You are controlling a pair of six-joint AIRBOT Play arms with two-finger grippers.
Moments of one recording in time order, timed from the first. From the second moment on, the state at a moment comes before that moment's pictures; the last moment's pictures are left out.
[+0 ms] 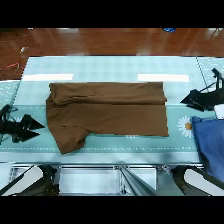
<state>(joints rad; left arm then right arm) 0.74 -1.09 0.59 1.03 -1.36 -1.35 -0.42 -1.19 0.92 -1.08 1.23 1.34</state>
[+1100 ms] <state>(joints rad) 0.43 -1.10 0.42 0.92 -1.13 -1.32 -0.55 -1.08 0.68 -1.17 1.32 1.39</state>
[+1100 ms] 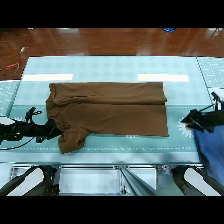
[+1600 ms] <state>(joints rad) 0.42 -1.10 0.43 0.91 -1.17 -1.32 -0.43 -1.14 0.55 -1.13 1.29 1.42</state>
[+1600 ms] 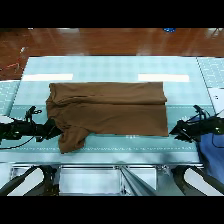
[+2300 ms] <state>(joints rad) 0.42 -1.08 0.52 0.91 -1.22 -1.32 -0.27 -1.21 0.63 -0.87 1.15 1.27</state>
